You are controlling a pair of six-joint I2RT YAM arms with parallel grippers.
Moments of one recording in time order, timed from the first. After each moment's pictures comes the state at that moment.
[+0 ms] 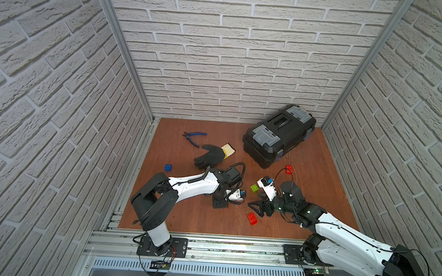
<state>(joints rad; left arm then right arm) -0.91 1.67 1.05 -0.84 0.01 0.58 0.61 0.93 0.39 -0.13 -0.36 0.18</state>
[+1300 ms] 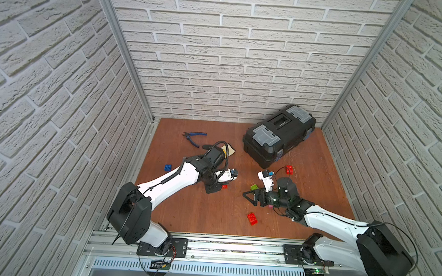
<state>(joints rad) -0.64 1.46 1.08 -0.84 0.18 0.65 0.56 1.20 0.39 0.26 -0.47 0.63</state>
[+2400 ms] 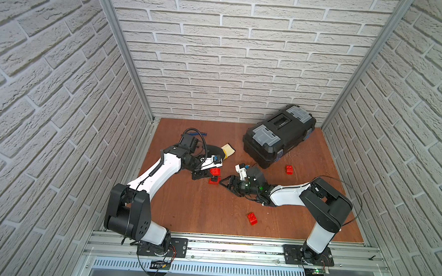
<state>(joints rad) -0.29 1.50 1.10 -0.81 0.57 1.09 0.73 1.79 0.73 0.54 -0.42 1.15</state>
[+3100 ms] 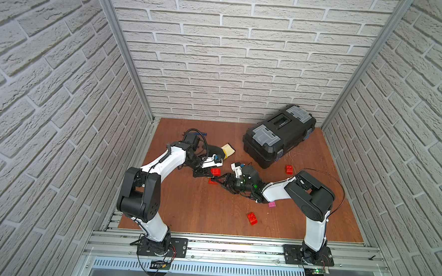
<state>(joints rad) -0.27 1.66 1.18 -0.82 0.60 1.19 0.71 1.96 0.82 0.67 -0.46 1.20</state>
